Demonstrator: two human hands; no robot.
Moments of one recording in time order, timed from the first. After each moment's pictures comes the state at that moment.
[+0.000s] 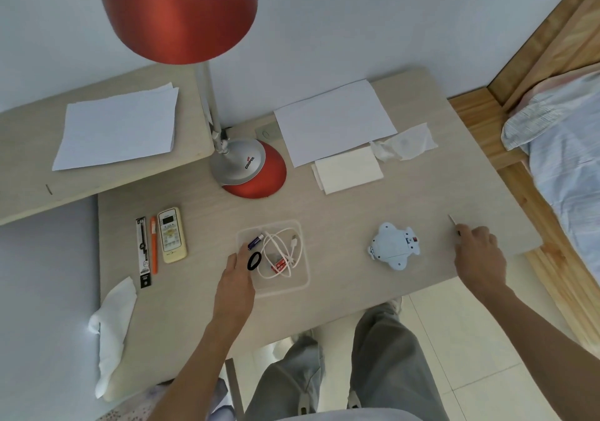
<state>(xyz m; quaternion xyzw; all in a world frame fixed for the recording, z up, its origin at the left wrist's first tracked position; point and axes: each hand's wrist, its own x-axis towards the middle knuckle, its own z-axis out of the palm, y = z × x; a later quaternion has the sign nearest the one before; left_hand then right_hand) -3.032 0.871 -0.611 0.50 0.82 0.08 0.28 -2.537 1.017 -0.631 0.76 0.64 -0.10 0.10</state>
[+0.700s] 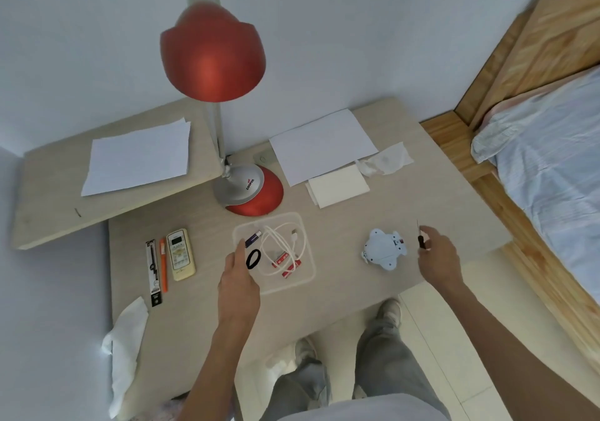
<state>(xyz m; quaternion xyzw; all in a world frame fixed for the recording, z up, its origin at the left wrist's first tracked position) -3.013 0.883 -0.525 0.48 0.83 0.17 0.23 -2.613 0.990 -0.568 0.78 0.54 -0.29 -0.12</state>
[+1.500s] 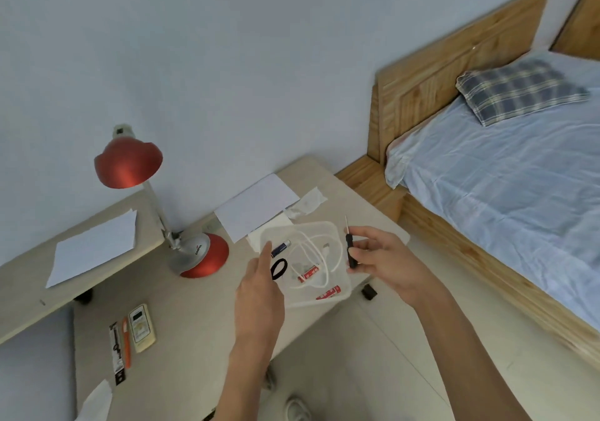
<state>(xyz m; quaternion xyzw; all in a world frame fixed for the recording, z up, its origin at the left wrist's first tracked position) -2.808 0.857 -0.341 0.64 0.72 0.20 0.17 -2.561 0.879 -0.333 0.53 0.39 -0.63 -0.41</state>
